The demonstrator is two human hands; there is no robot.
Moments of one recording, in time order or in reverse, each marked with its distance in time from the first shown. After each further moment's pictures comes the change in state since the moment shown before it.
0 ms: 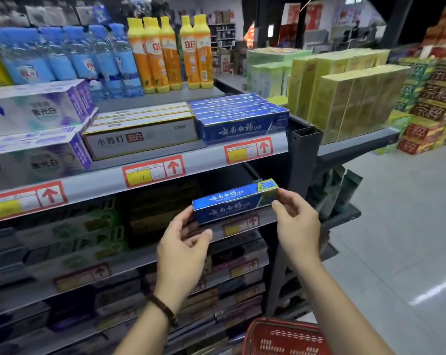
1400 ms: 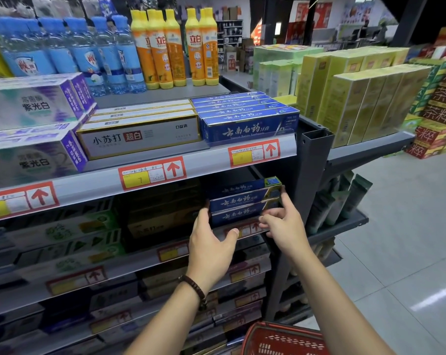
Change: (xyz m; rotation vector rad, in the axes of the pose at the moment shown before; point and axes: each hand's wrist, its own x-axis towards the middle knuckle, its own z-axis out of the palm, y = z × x) left_hand 0.032 -0.026 0.054 0.229 -0.083 0.016; right_hand 0.044 0.049 0.027 -0.104 -0.301 0.230
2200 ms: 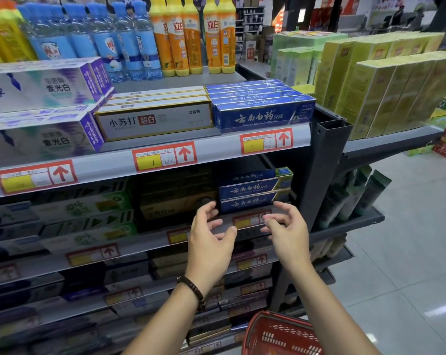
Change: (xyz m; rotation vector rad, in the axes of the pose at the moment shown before) left_hand -0.025 -0.010 -0.010 -0.078 0.095 -0.063; right_hand -0.037 0.021 0.014 0.101 0.058 -0.055
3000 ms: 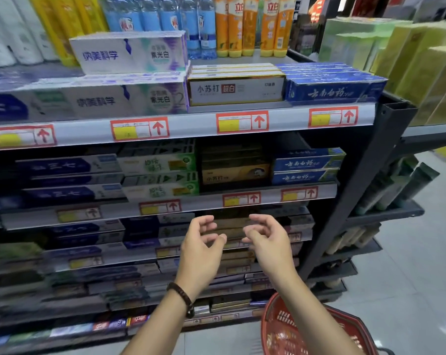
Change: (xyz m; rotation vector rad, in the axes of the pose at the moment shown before) left_hand -0.079 -0.062 -0.133 -0.035 0.073 -0.173; right_hand -0.143 0.005 0.097 0.023 -0.300 0.088
